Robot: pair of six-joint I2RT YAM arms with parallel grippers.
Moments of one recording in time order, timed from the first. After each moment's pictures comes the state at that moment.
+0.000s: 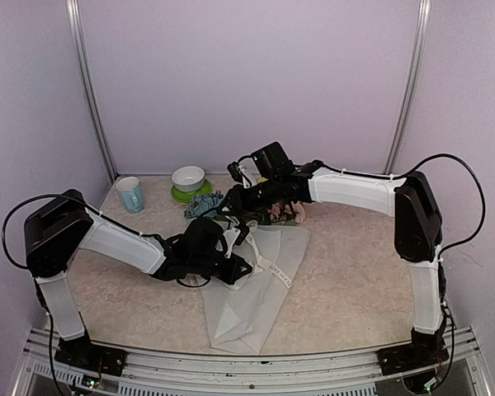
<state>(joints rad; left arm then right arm) -0.91 1.85 0.89 0.32 0.17 -0.35 0.79 2.13 1.81 -0.32 -0.44 0.51</state>
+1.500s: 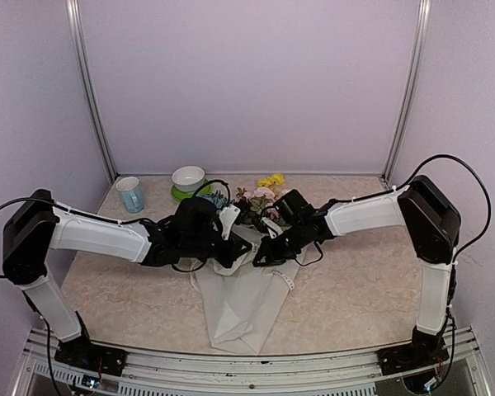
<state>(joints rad) -0.91 1.71 0.94 0.21 0.10 -0.19 0.77 2.00 1.28 -0.22 -0.46 0.40</state>
